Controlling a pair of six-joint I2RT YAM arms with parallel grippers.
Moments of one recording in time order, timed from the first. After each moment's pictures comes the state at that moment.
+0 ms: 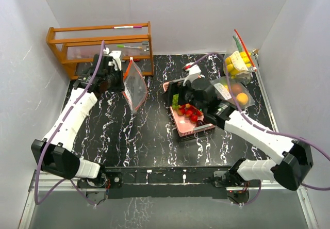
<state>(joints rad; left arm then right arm) -0.29 1.38 1.39 -0.79 0.04 -0.17 0.78 1.26 1.04 -0.09 0.08 0.37</state>
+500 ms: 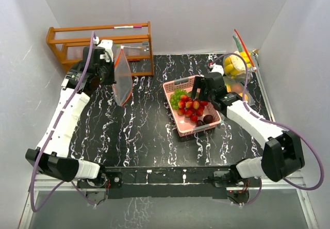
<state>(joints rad) -0.29 1.36 1.59 -0.92 -0.14 -0.11 0.42 1.33 1.00 -0.28 0.20 0.44</state>
